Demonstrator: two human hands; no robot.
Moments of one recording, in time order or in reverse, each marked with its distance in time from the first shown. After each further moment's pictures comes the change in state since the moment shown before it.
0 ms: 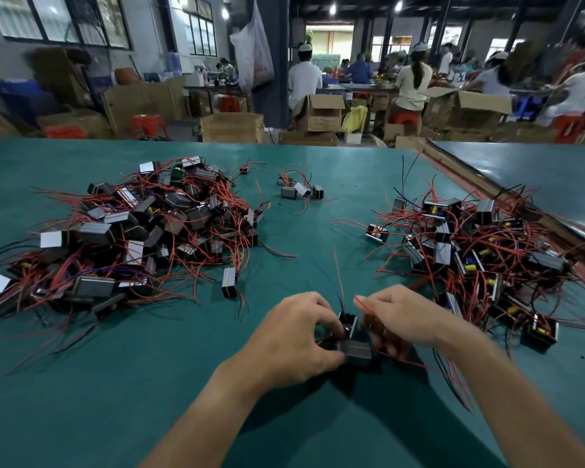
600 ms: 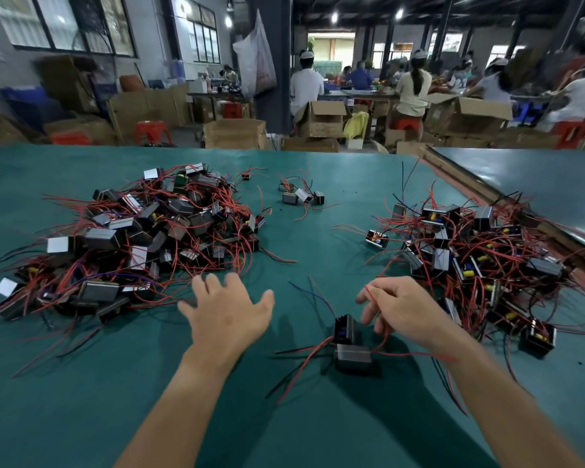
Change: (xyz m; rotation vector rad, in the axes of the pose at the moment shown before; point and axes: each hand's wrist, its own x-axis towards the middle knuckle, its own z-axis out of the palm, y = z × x) left_hand 0.001 -0.040 -0.031 0.408 0.196 -0.808; right_hand 0.011 0.005 -0.003 0.060 0.268 -0.173
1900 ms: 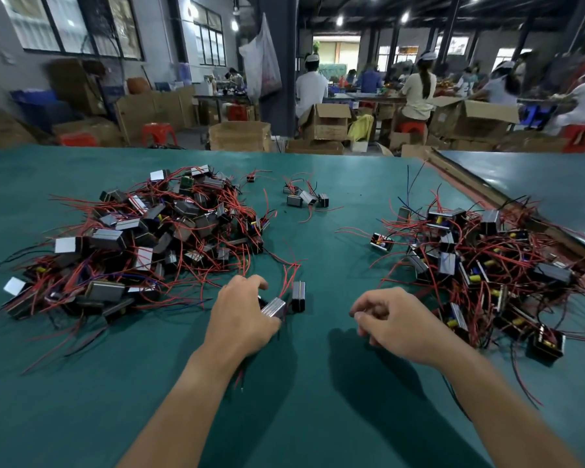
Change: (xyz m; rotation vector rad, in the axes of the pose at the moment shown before) left_hand 0.009 -0.003 0.009 -0.258 0.032 0.238; right_hand -0.009 -0.001 0.008 -0.212 -0.088 -0.098
